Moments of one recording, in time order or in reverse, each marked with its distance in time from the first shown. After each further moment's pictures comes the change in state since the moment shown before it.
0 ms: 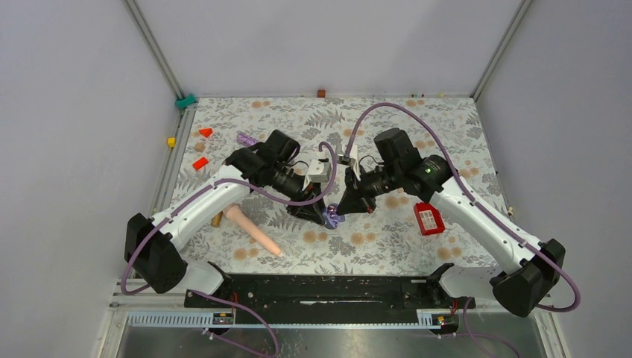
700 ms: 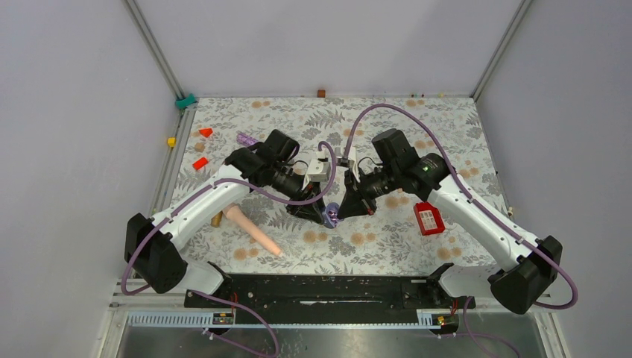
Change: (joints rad) left arm 0.006 0.000 -0.002 0.003 -0.002 0.000; right arm -0.001 0.026 0.011 -0.055 -0.039 -0.018
